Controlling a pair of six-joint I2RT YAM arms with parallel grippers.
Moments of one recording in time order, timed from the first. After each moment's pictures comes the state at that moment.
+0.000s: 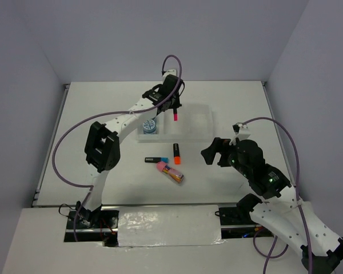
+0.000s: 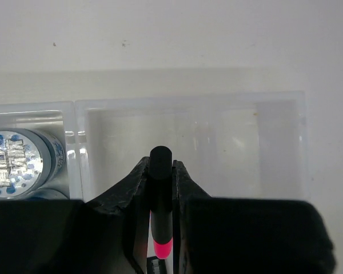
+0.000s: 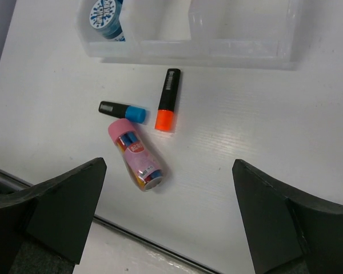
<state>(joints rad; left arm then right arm) -0.64 2.11 1.96 -0.51 -0.31 -0.56 0.60 0.58 0.69 -0.56 0.12 0.56</state>
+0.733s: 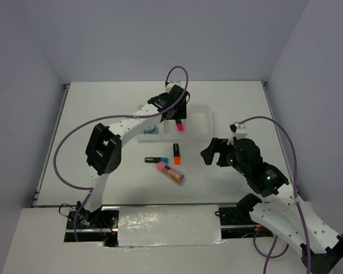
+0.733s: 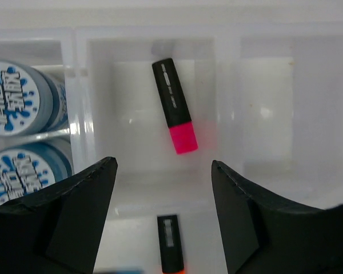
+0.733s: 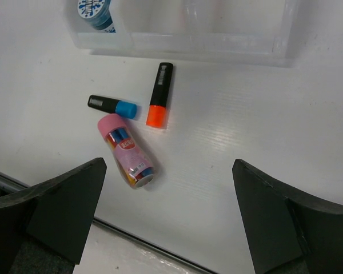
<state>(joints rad) -0.68 2.13 1.90 -0.60 -0.36 -0.58 0.60 0.61 0.69 -0.56 0.12 0.53</state>
